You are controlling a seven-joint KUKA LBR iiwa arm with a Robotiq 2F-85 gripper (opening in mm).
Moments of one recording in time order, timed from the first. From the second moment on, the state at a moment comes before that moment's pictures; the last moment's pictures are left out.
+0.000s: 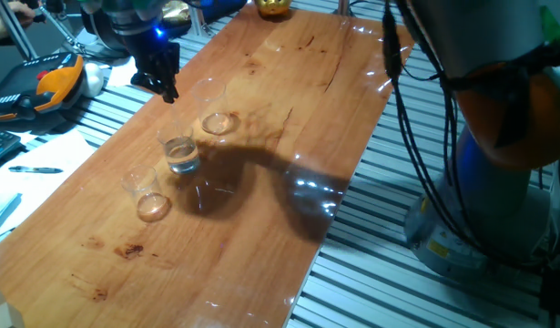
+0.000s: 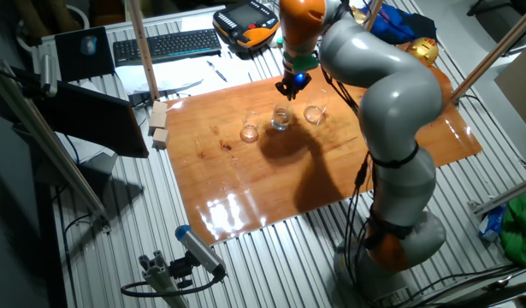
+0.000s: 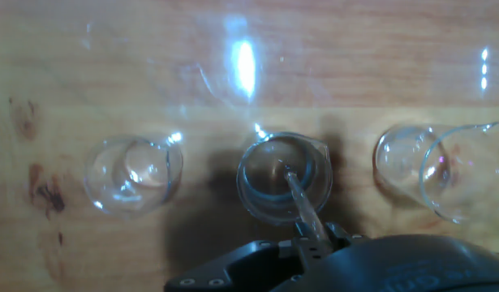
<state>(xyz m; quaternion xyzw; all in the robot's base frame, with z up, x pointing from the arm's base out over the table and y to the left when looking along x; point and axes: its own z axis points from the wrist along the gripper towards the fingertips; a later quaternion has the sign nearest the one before) 0.603 0.076 0.216 0.02 -1.00 0.02 0.07</state>
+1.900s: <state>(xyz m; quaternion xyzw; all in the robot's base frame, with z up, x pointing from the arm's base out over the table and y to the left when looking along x) 0.606 0.080 0.218 0.00 -1.00 0.00 0.07</state>
